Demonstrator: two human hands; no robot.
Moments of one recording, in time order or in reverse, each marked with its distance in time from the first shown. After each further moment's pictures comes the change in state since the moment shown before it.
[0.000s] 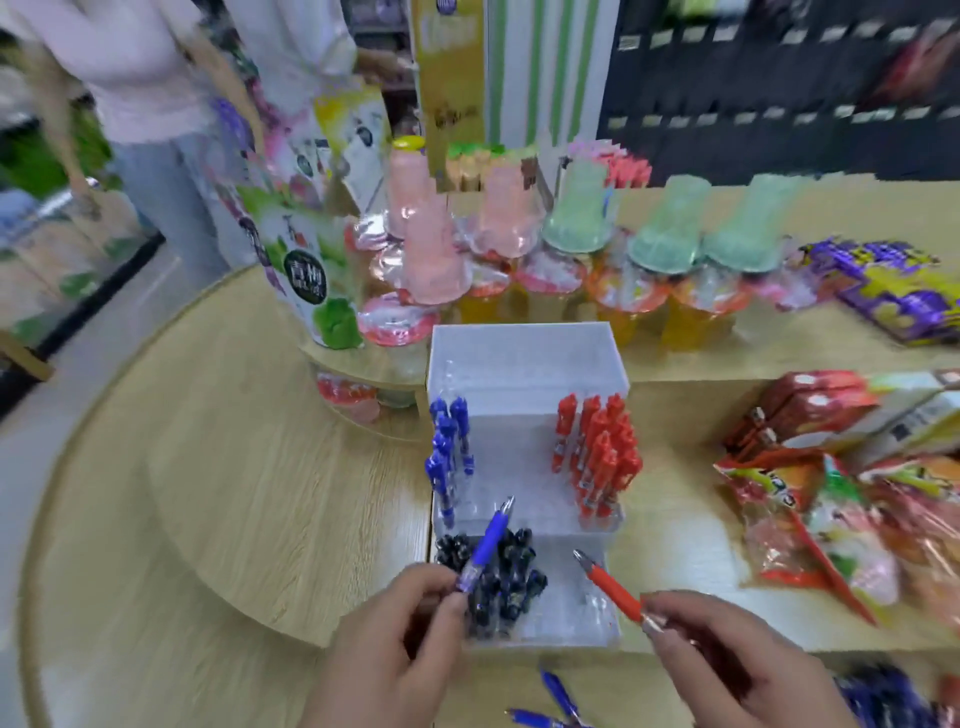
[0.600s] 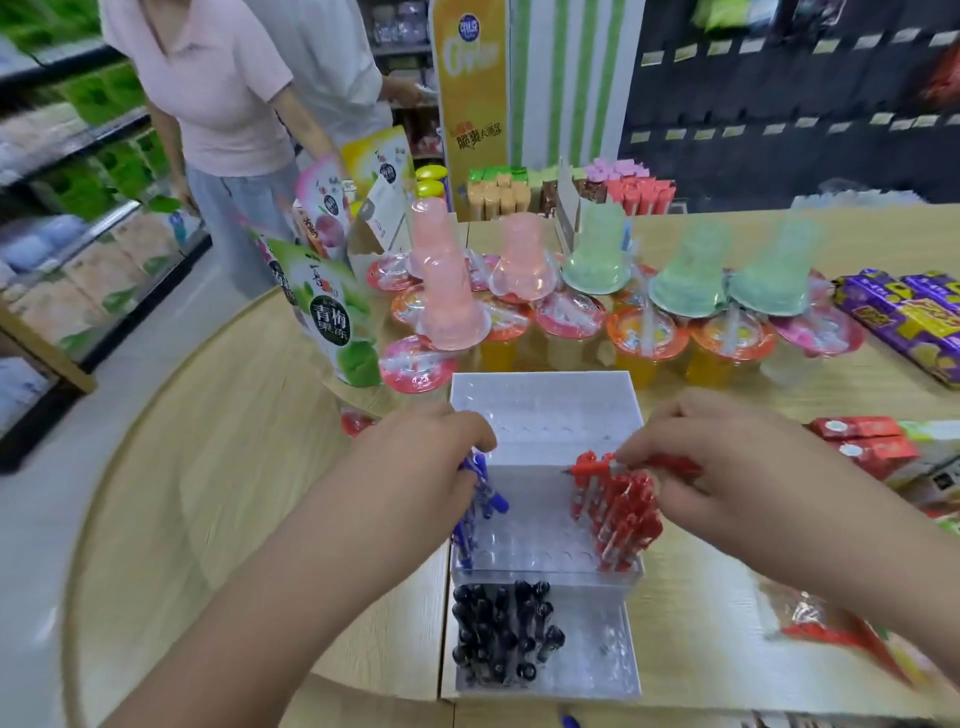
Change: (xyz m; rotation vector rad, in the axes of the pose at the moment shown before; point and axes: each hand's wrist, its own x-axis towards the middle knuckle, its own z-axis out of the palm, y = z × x) left_hand 0.107 0.119 -0.068 0.758 -0.097 0.278; right_hand 0.146 -0.095 -0.052 -0.569 -0.326 -0.476
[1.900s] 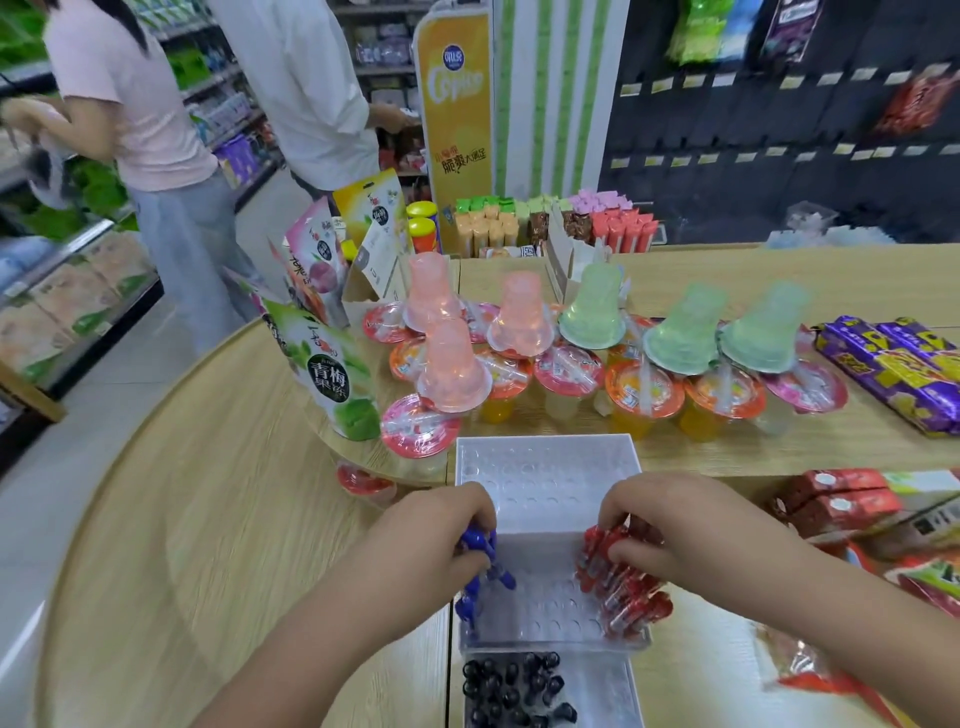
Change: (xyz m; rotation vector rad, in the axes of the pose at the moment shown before) left_hand 0.035 -0.044 0.030 -0.249 -0.143 0.070; right_hand 0.047 0.020 0.021 -0.056 -0.228 -0.042
